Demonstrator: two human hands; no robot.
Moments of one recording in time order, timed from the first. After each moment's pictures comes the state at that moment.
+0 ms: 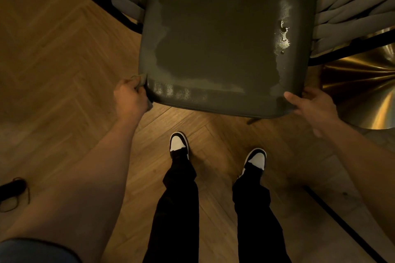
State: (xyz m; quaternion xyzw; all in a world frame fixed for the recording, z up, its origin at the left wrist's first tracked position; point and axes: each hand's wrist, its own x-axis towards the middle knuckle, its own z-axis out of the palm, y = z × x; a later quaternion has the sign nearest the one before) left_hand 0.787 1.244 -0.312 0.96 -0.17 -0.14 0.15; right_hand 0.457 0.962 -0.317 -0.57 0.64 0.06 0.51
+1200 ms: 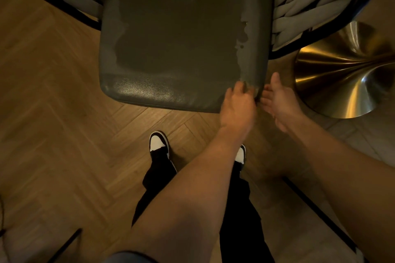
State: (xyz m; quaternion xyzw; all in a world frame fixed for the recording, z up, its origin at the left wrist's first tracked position) left_hand 0.529 1.044 -0.309 0.86 -0.42 -0.25 0.13; right_hand 0.448 0.956 -0.314 -0.46 0.63 0.00 0.63
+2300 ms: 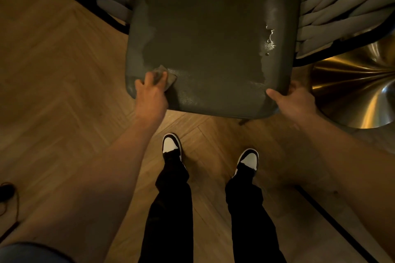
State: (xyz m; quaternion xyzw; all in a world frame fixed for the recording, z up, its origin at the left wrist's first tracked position) left_hand 0.733 1.199 -0.321 0.92 -0.37 -0.11 -0.01; right_hand 0.480 0.960 -0.313 -0.65 0.62 0.08 0.43
